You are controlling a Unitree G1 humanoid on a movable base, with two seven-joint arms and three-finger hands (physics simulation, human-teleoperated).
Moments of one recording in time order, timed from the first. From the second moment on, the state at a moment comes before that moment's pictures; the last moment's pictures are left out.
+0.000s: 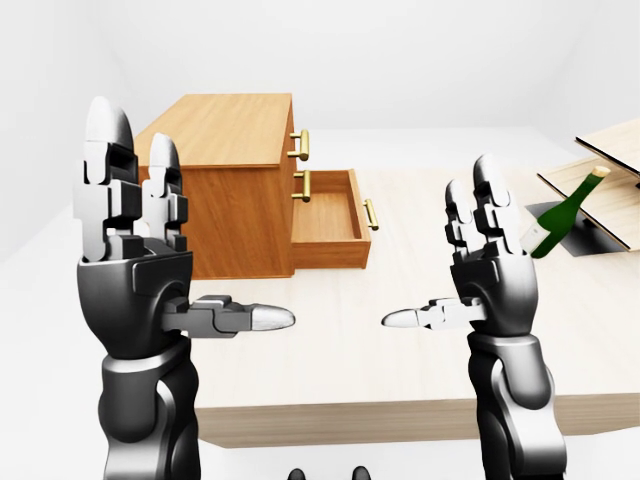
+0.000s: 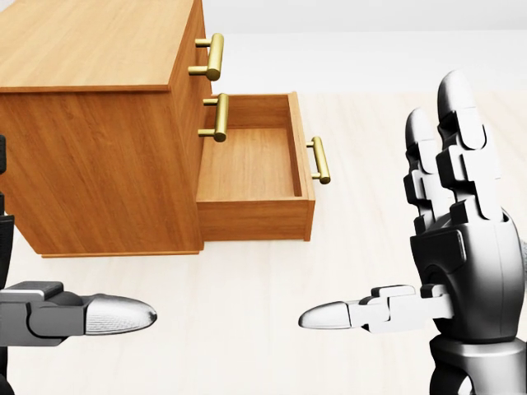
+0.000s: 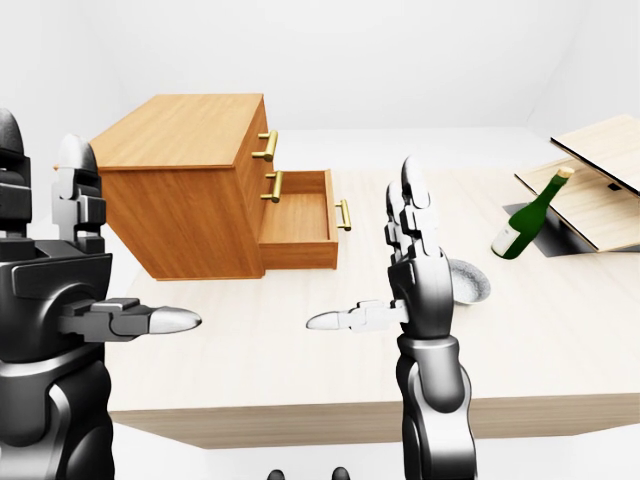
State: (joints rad) left arm -0.06 0.04 0.09 -0.84 -0.10 0.09 -0.05; right arm 0.02 -0.02 -0.02 -0.68 0.03 0.09 0.09
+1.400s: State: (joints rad) left arm -0.07 0.04 0.09 -0.85 -0.11 0.09 -0.05; right arm 0.03 -0.02 0.00 -0.67 0.01 0.09 0.08
